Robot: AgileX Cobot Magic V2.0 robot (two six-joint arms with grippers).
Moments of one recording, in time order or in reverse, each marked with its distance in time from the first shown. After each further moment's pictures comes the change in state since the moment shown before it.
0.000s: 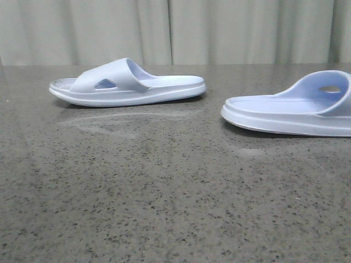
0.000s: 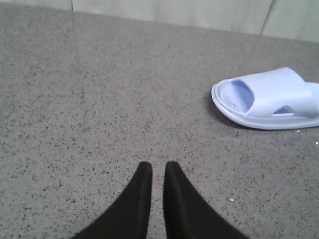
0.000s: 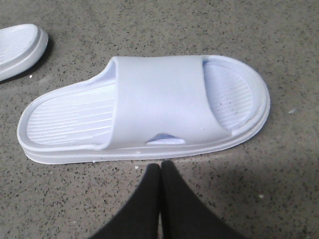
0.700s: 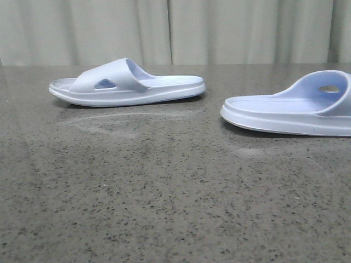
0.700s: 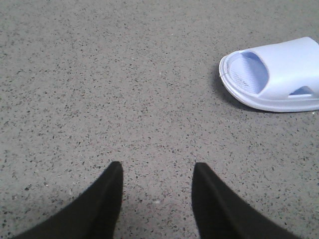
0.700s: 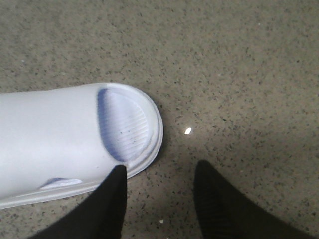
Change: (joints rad) left arm 0.000 0.239 -0.084 -0.040 0.011 0.042; right arm -0.209 0.147 -0.083 -0.126 0.033 0.000
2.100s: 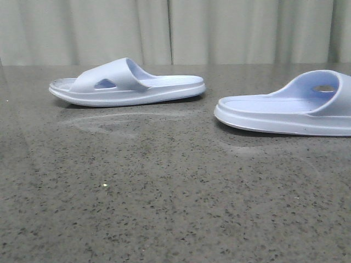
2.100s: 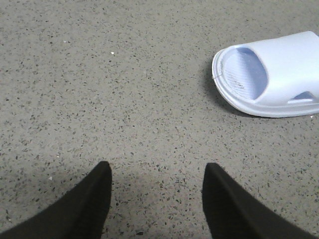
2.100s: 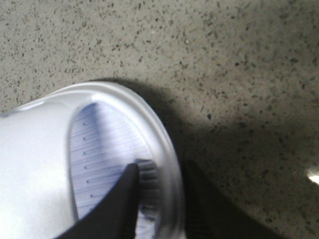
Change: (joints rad) left arm 0.000 0.225 -0.106 -0.144 -0.004 0.130; right arm -0.185 0.531 -0.206 0.557 0.187 -0.483
